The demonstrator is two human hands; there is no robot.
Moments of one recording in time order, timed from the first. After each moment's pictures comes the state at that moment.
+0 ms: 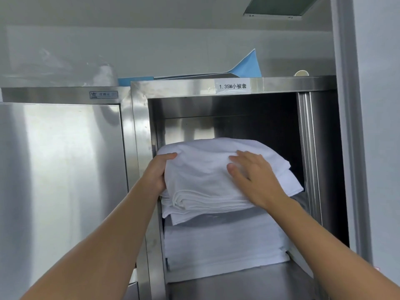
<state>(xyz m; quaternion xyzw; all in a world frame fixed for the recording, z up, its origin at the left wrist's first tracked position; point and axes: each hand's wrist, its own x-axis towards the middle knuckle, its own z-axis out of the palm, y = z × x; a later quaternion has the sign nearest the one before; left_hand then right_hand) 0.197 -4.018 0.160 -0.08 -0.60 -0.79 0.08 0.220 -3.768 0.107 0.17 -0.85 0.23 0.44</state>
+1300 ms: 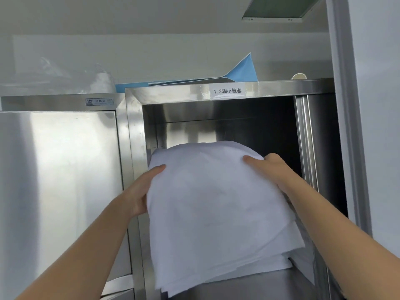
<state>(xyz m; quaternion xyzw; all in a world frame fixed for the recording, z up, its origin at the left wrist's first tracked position) 0.214 -4.044 0.138 -0.08 -0.65 -0.75 0.02 0.211 -3.720 0.151 -0.02 -0.82 0.52 0.23</state>
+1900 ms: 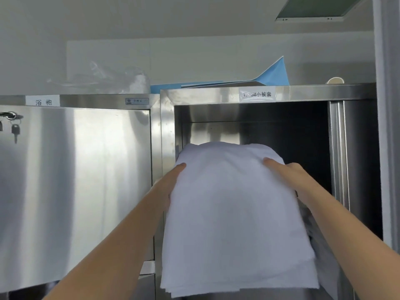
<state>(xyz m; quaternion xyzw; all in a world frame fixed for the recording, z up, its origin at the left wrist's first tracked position) 0.222 -4.042 0.131 -0.01 -0.63 -0.77 0.10 0.215 -3.730 0.144 0.02 -0.78 0.60 0.18</state>
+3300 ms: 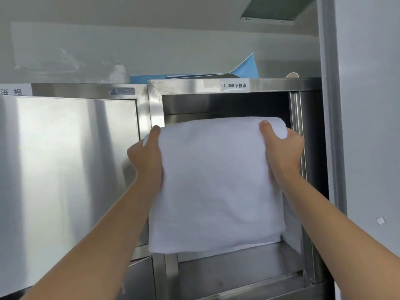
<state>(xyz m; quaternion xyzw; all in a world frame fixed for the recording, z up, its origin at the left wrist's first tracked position) 0.291 -4.048 0.156 -0.06 -0.50 -0.78 0.38 0.318 -3.791 0.140 0.05 -0.55 0.64 0.54</state>
